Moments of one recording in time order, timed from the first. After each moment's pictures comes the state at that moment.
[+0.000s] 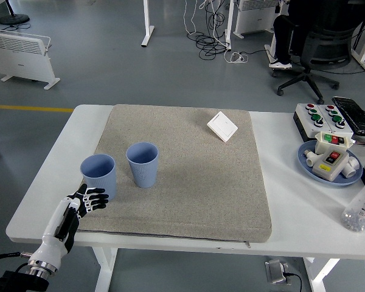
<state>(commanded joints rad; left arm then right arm) 0.04 0.04 -1.44 -1.40 1.33 -0.08 -0.22 0.11 -0.13 1.30 0.18 -0.97 -0.03 -0.19</state>
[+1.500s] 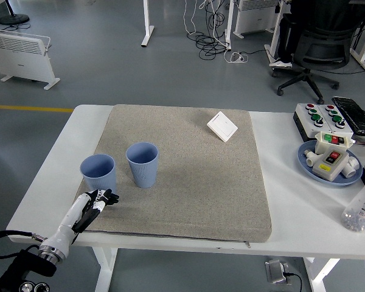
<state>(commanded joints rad) -0.10 0.04 -1.48 -1.22 1.70 -0.10 -0.20 0.11 -0.13 1.30 0.18 -0.97 -0.03 -0.19</state>
